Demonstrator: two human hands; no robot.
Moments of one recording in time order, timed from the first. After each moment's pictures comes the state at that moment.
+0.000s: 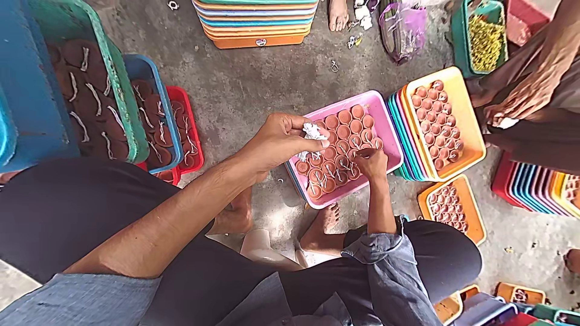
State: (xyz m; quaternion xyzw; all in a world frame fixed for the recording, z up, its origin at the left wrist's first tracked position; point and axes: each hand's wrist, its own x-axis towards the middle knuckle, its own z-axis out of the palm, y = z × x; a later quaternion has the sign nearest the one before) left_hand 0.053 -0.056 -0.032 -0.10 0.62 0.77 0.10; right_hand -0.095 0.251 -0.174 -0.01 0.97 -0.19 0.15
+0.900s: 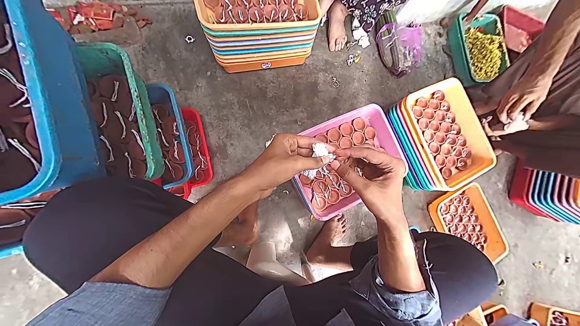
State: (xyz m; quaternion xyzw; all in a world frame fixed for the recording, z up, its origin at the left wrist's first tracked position) left_hand 0.056 -0.055 -0.029 -0.06 0.61 0.78 0.11; right_hand -0.006 0.165 -0.035 -0.33 0.72 -0.61 0.06
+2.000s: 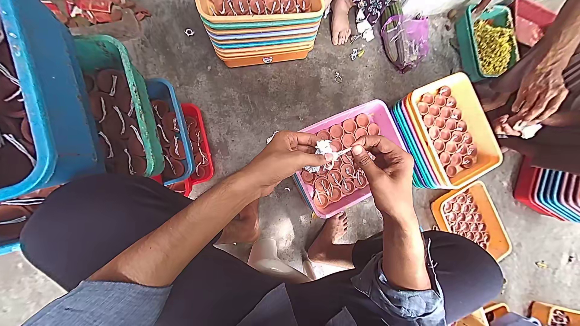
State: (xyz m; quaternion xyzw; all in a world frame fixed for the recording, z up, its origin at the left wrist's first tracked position) left_hand 0.055 -0.055 -0.030 -0.11 0.59 0.79 0.13; right_hand -0.011 0.169 -0.030 -0.26 0.76 -0.59 0.09
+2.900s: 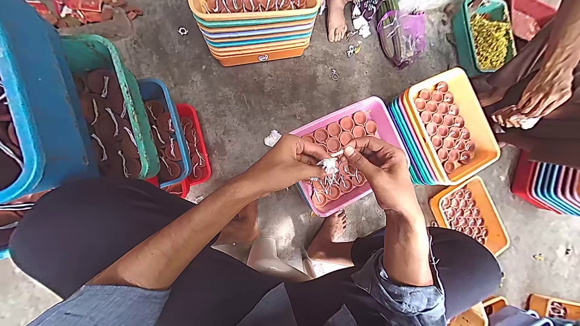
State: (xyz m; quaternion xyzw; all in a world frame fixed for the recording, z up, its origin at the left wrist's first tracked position) left_hand 0.056 -0.050 -0.037 0.00 0.65 0.75 0.13; right_hand -0.016 0.176 -0.026 -0.23 0.76 -0.58 0.19
